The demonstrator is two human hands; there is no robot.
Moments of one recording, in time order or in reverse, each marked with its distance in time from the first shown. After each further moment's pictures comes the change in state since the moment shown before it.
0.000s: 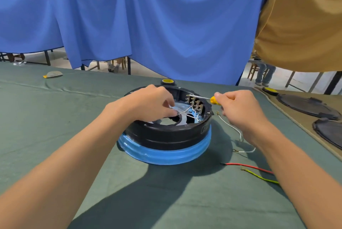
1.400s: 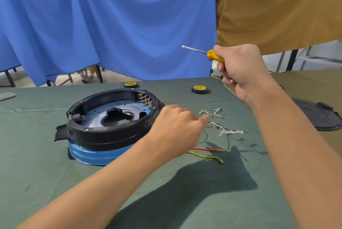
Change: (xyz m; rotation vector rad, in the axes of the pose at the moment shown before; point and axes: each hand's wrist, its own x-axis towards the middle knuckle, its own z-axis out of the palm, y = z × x) left_hand -0.008 0.159 0.067 0.489 0.465 0.569; right_hand 0.008 0.004 -0.121 0.498 0.207 0.118
